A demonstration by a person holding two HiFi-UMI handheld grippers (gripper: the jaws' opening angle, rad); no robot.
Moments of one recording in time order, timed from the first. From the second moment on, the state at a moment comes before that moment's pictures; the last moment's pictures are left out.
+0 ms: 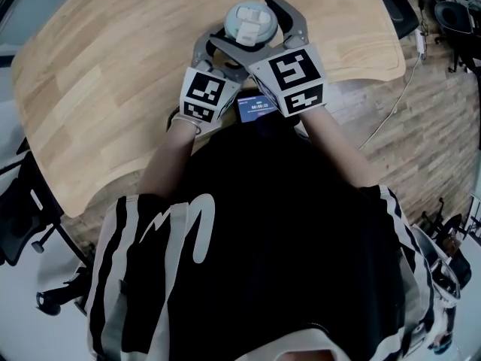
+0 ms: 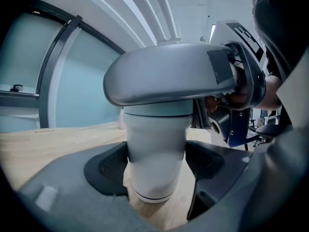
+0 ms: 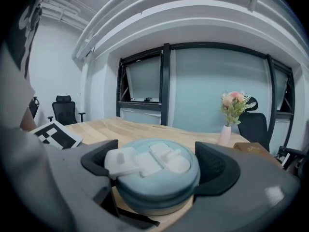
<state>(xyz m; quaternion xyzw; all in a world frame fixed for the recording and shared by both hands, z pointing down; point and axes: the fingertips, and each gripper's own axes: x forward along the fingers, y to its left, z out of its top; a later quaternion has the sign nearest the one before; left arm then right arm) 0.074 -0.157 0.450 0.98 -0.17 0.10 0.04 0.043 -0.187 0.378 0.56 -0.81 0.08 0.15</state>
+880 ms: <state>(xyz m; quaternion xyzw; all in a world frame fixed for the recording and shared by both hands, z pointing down) 0.075 -0.155 0.450 0.98 -0.16 0.10 0.05 0.043 -0.154 0.354 0.31 -0.94 0.01 0.16</state>
